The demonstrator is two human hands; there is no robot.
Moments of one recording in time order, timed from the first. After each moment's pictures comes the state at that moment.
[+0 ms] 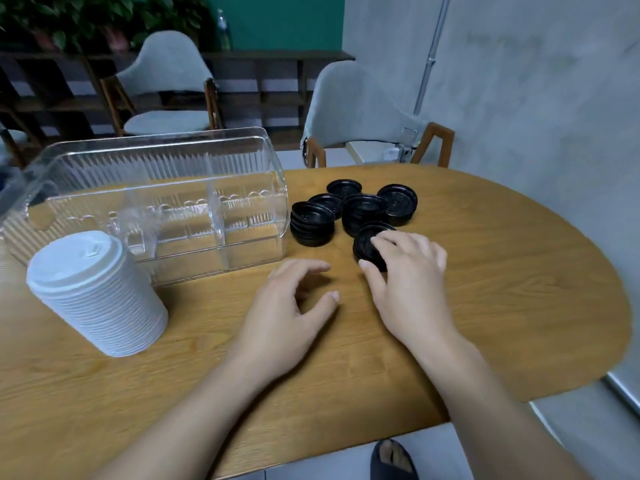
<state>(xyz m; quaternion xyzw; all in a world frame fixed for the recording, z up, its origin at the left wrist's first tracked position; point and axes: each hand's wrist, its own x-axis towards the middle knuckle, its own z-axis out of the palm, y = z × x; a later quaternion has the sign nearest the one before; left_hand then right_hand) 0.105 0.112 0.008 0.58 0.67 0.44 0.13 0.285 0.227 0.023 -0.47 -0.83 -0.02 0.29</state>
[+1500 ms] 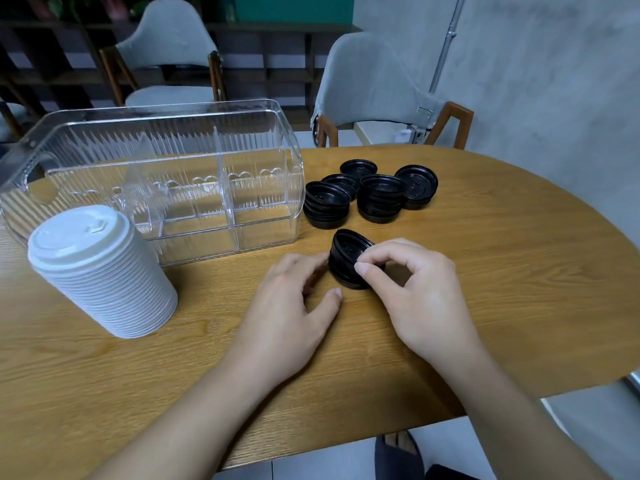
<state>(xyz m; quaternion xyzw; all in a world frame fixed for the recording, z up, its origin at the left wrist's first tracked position) 0.101 0.091 0.008 0.57 0.70 0.41 0.14 0.284 0.188 0.036 -0.37 -0.78 0.32 0.38</state>
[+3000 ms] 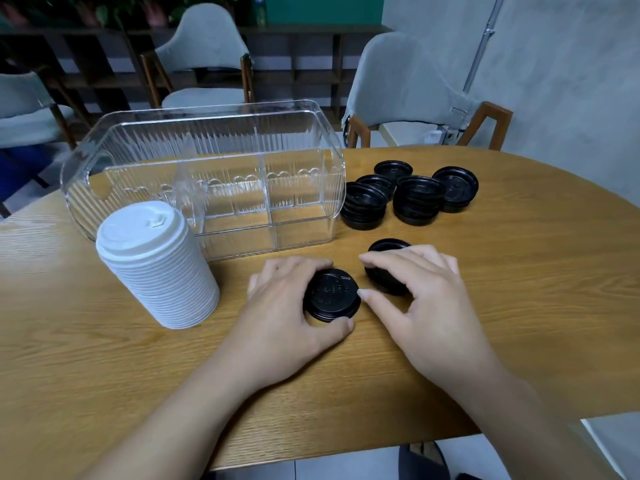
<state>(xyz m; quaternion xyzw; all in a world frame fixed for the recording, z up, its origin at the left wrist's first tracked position) 0.053 0.061 0.010 0.60 0.74 0.27 0.11 0.259 0.168 0.021 -0.32 -0.87 0.15 0.33</state>
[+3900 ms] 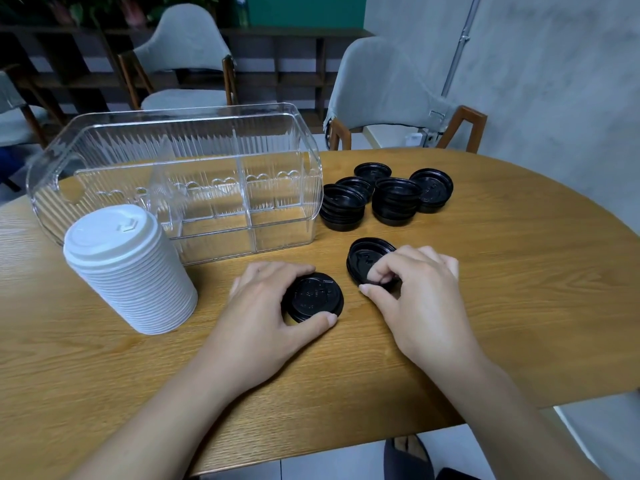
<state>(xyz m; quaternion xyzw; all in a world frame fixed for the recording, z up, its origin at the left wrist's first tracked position) 0.055 0.060 0.009 0.60 0.73 0.30 0.11 0.268 0.180 0.024 -0.43 -0.85 0.13 0.29</state>
